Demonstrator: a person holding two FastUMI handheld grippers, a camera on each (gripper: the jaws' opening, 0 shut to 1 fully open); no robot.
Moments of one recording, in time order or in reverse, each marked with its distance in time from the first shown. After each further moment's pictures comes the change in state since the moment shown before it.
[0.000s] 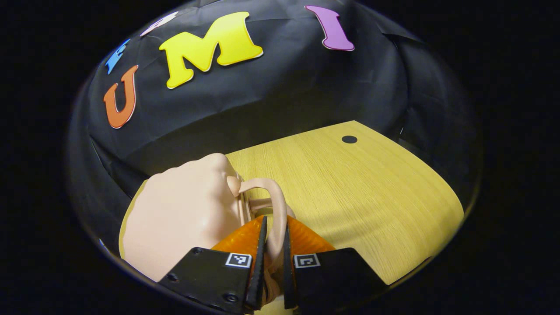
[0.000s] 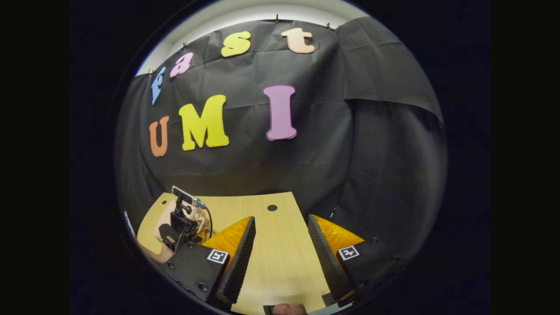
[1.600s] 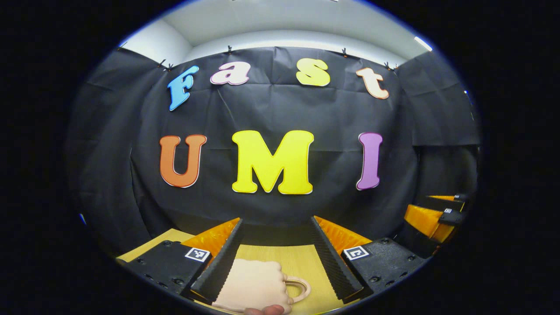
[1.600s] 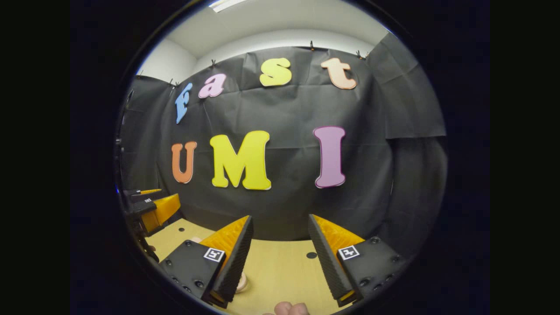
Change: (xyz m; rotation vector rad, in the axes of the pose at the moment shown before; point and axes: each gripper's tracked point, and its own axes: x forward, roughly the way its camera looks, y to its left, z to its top) left arm -0.218 0.135 0.209 -0.321 -0.639 0.096; right arm 0.048 0.161 0.108 -0.053 -0.320 0.199
